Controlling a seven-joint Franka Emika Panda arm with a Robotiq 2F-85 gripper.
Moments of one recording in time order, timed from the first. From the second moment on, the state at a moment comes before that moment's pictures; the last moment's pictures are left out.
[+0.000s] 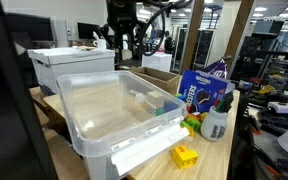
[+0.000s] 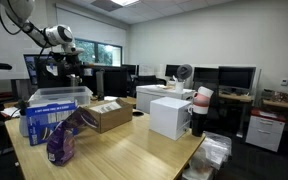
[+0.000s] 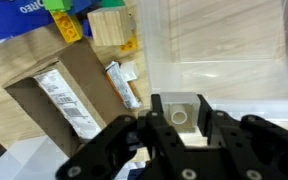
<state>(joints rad) 0.47 0.33 0.06 -1.63 -0.33 1.90 1.14</state>
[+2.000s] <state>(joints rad) 0.26 0.04 0.13 -2.39 -0.20 2.50 1.03</state>
